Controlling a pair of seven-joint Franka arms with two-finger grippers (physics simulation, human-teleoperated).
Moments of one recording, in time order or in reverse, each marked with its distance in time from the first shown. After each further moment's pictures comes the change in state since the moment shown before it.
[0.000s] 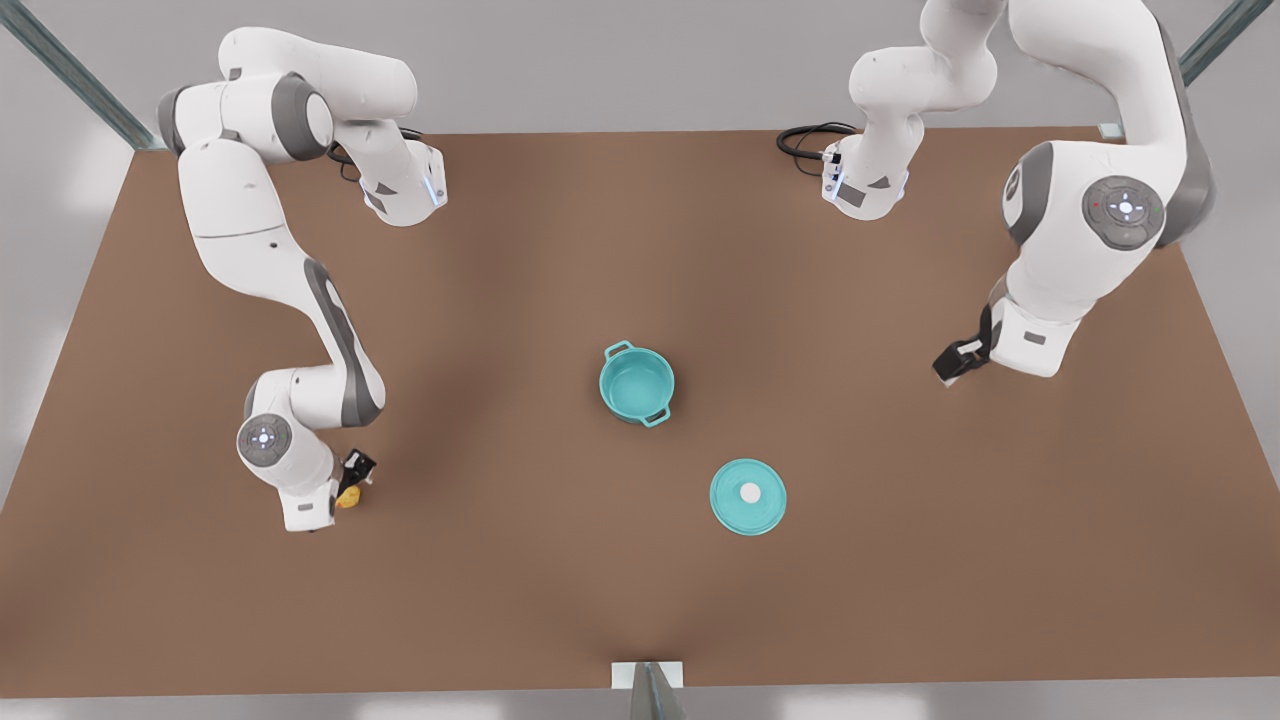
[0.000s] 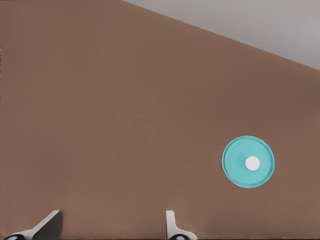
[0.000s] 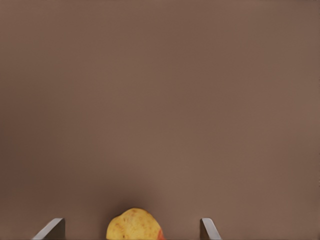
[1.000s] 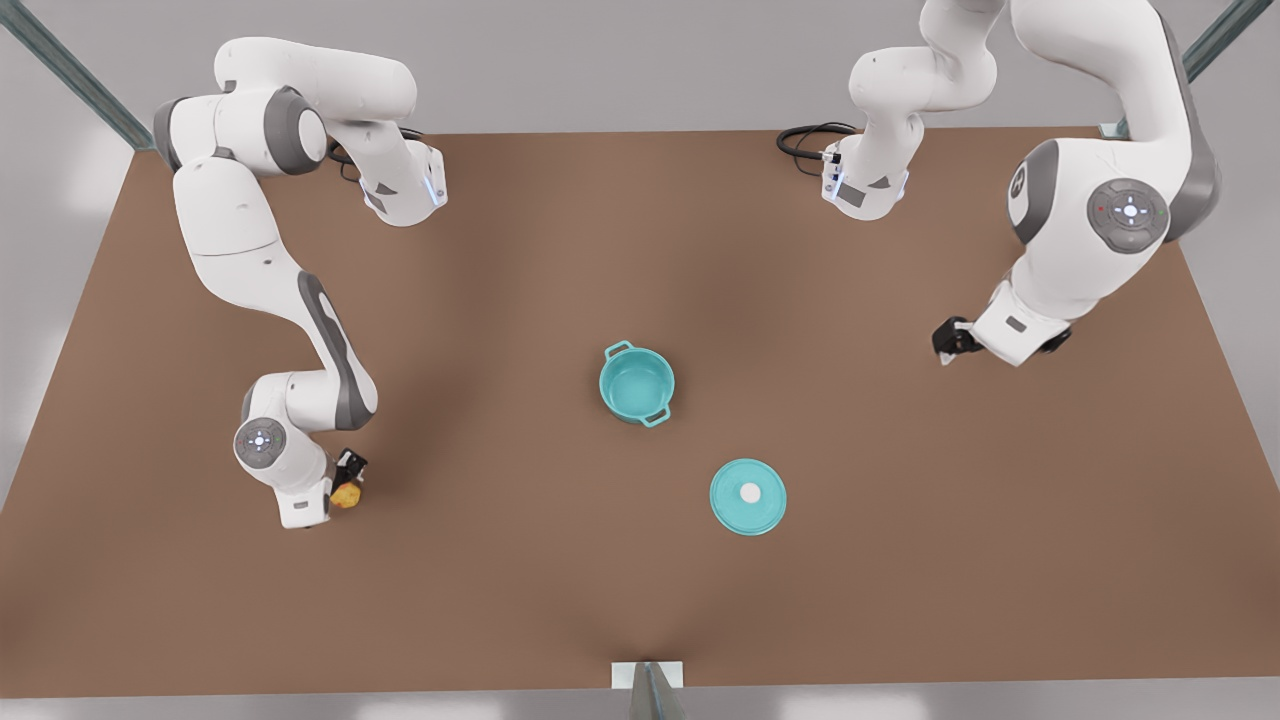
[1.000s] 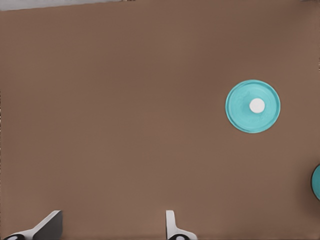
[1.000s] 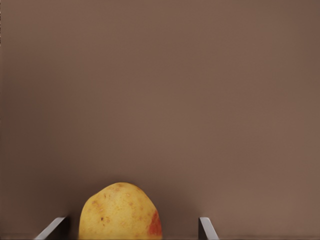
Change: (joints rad) left arm 0.009 -0.013 0.008 -0.014 0.000 -0.038 0.409; right arm -0.052 0.046 -0.001 -0.041 -0.025 0.063 -0.048
